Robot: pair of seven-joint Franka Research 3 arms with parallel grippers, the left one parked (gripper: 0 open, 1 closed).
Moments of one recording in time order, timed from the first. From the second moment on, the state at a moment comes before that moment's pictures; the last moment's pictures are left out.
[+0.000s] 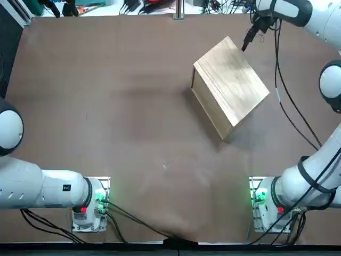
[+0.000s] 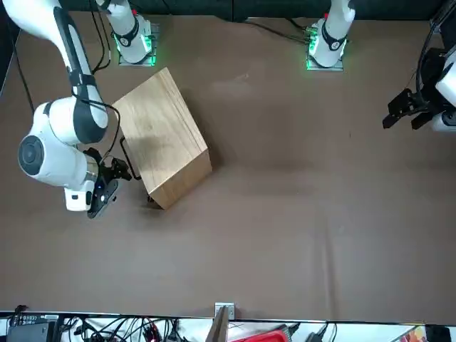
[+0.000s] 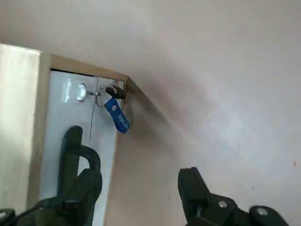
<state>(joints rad) -0.07 0.45 0.22 -1.64 0.05 2.01 -0.67</state>
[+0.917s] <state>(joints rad) -0.19 0.34 0.22 -1.54 0.05 1.78 -0.53</state>
